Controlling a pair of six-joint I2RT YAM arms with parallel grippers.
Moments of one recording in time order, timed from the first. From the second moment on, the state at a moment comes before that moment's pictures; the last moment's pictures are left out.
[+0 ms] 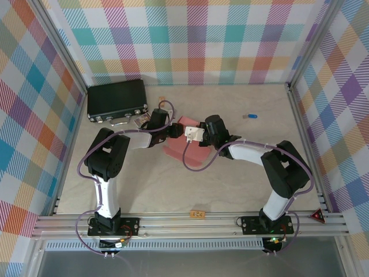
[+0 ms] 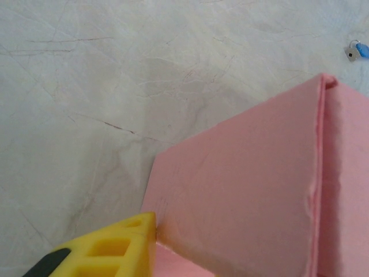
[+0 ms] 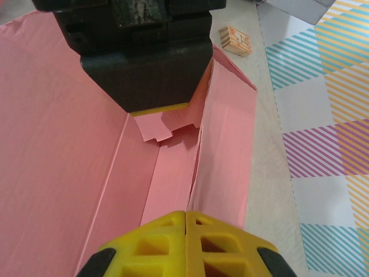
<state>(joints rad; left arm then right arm) -0.44 1.98 1.11 0.21 0.27 -0.36 0.62 1.71 0.94 0.20 0.00 -1.02</state>
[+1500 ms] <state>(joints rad) -0.53 1.78 0.98 0.02 -0.04 -0.27 0.59 1.48 0.98 0.09 -0.03 -0.62</state>
